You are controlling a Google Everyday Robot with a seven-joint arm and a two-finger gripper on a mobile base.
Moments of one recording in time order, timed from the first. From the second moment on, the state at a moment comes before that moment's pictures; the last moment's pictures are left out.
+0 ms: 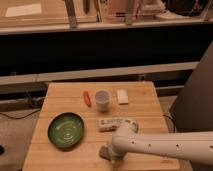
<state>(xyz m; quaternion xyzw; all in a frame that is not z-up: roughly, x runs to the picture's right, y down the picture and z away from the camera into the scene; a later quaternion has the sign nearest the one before) 0.039 0.342 0.742 -0.34 -0.10 -0.01 0.93</state>
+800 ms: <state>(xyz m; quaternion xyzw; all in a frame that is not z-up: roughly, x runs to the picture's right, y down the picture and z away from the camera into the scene) 0.052 0.334 0.739 -0.32 -0.09 -0.01 0.94</state>
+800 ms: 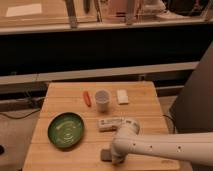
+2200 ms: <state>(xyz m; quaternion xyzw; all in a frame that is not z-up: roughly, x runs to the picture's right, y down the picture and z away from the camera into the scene) 0.055 0.265 0.723 -0.28 -0.19 0.03 0.94</state>
